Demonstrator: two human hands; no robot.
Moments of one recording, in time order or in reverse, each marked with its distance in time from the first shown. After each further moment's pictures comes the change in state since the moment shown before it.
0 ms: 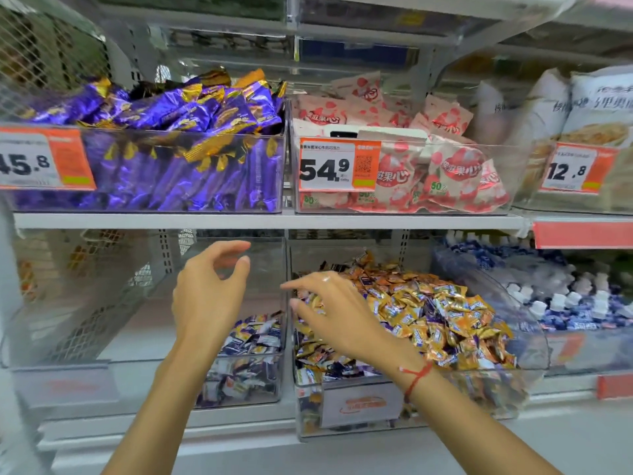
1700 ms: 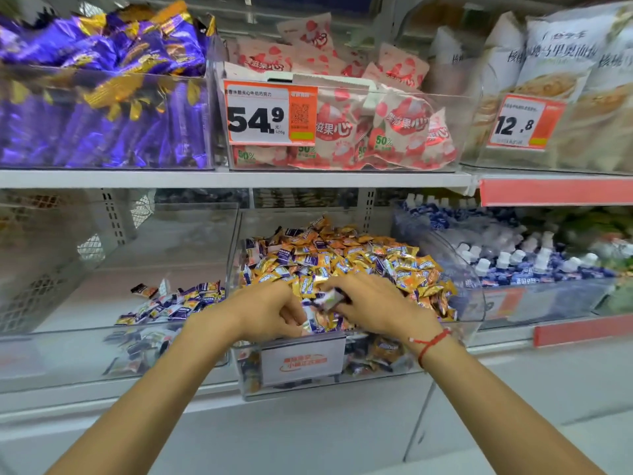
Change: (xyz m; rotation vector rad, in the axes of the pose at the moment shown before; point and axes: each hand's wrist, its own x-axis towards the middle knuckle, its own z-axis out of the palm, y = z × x) left_hand -0.040 0.012 0.092 0.504 -1.150 0.306; right_hand -0.060 0.088 -0.041 -0.283 -0.342 0.193
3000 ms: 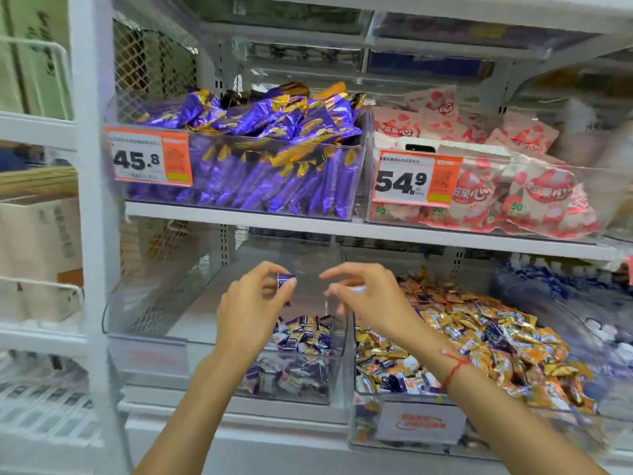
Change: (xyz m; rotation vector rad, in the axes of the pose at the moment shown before) left_hand -0.095 -0.093 -0.041 -0.339 0.999 -0.367; right_hand 0.072 -0.142 -0.027 0.601 0.267 -0.126
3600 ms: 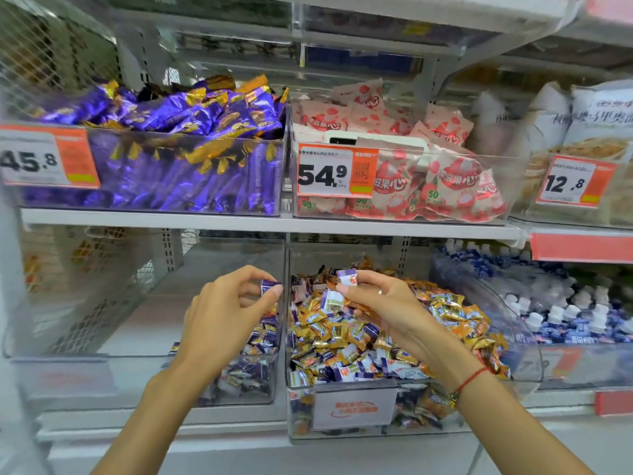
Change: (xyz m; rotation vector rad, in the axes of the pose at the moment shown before) left_hand -0.021 0.050 0.024 -0.057 -0.111 0.085; right_hand -0.049 0.053 -0.068 0.689 0.145 0.505
